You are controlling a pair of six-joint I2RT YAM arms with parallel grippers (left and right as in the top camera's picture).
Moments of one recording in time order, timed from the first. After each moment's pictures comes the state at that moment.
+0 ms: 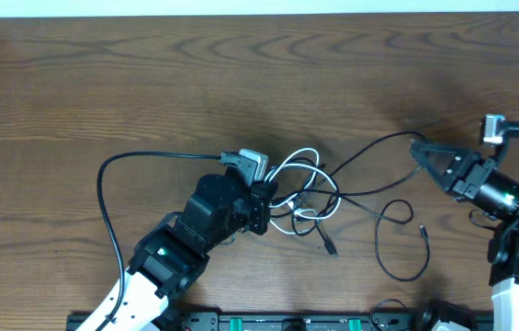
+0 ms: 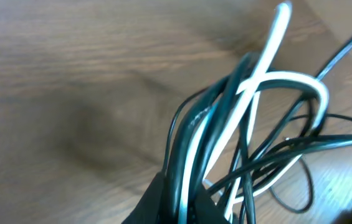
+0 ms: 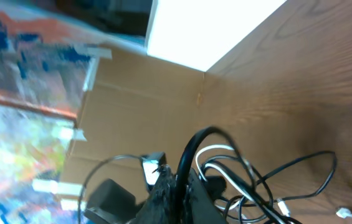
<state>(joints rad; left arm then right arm) -0.66 0.93 0.63 -0.28 0.12 -0.39 -0.39 0.85 0.69 -0.04 -1.31 1.08</state>
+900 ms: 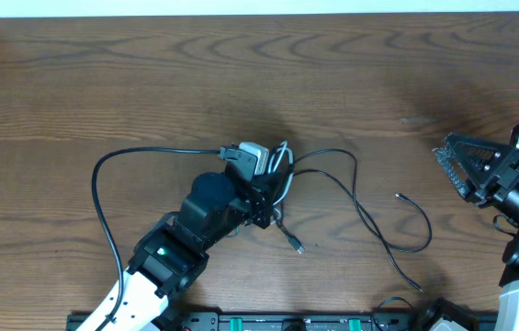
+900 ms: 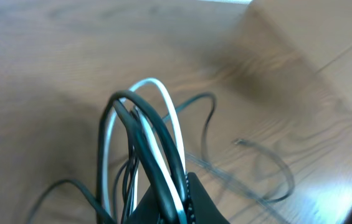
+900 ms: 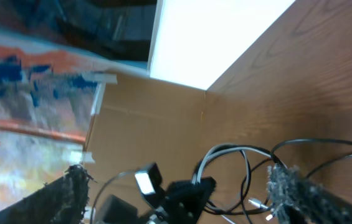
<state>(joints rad) -0.65 0.93 0.63 -0.14 0.15 -0.38 -0.57 0.85 0.69 -0.03 -1.41 1.14</state>
